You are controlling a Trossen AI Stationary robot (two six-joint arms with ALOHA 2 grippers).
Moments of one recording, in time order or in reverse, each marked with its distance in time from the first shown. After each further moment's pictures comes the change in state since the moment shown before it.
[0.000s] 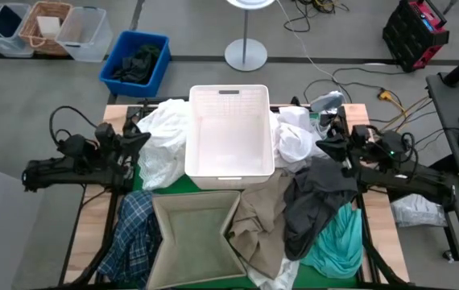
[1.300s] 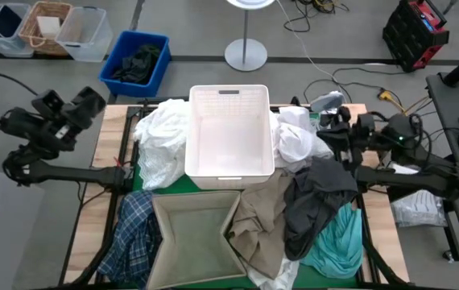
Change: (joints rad) left arm 0.000 0.247 0.576 -0.045 0.002 0.000; right arm 0.000 0.238 0.355 -0.234 -0.001 -0.155
